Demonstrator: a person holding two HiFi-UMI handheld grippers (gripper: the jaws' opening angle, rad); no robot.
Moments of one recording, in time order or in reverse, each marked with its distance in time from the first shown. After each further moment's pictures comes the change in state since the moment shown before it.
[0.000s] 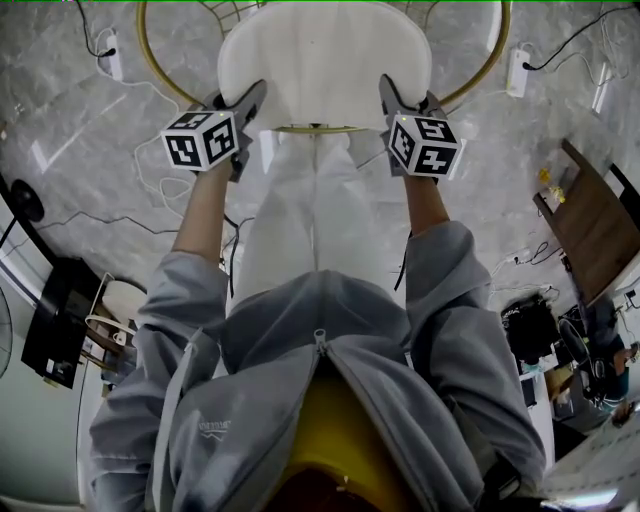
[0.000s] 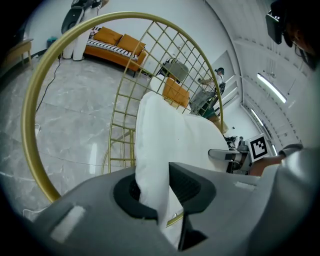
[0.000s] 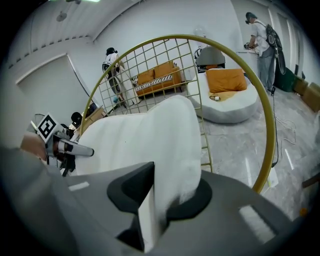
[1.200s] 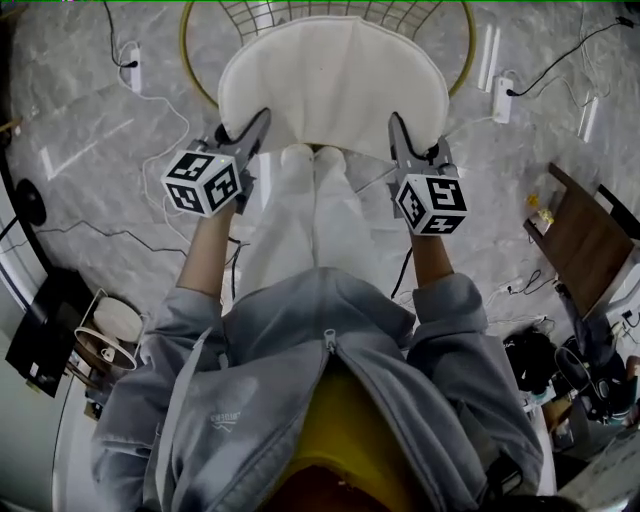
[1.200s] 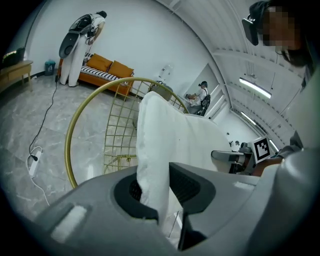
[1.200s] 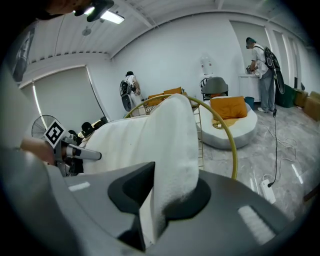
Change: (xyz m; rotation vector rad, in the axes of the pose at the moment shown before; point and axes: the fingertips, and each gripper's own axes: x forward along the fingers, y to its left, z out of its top) left arm -0.104 -0.085 0.036 0.115 -0.224 -0.030; right arm -0.134 0.056 0.058 -0.090 -0.243 0.037
